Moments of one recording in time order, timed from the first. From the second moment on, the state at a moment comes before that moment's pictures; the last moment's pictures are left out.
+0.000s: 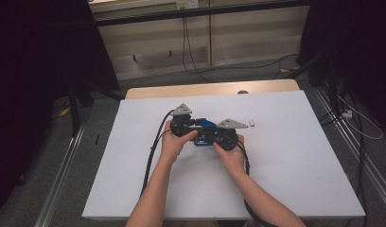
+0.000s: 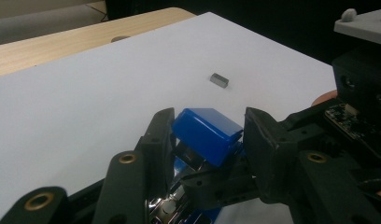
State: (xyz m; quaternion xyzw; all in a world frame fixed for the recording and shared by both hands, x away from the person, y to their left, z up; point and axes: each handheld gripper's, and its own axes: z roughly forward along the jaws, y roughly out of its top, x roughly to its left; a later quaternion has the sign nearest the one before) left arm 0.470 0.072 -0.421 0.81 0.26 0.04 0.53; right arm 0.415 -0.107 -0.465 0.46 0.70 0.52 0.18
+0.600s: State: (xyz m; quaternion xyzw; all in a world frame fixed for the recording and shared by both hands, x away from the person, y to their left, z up) left arm 0.471 0.075 -0.420 0.80 0.26 0.05 0.53; right arm 0.412 -0.097 -0.464 0.45 0.69 0.52 0.22
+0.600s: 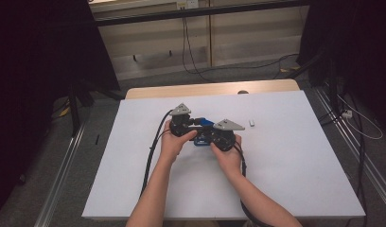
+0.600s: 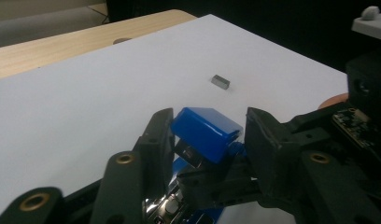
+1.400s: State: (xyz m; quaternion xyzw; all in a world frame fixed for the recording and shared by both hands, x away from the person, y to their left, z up) left arm 0.465 0.103 -0.417 0.82 0.29 0.08 0.49; right arm 0.410 -0.099 -0.461 0.45 0.70 0.51 0.23
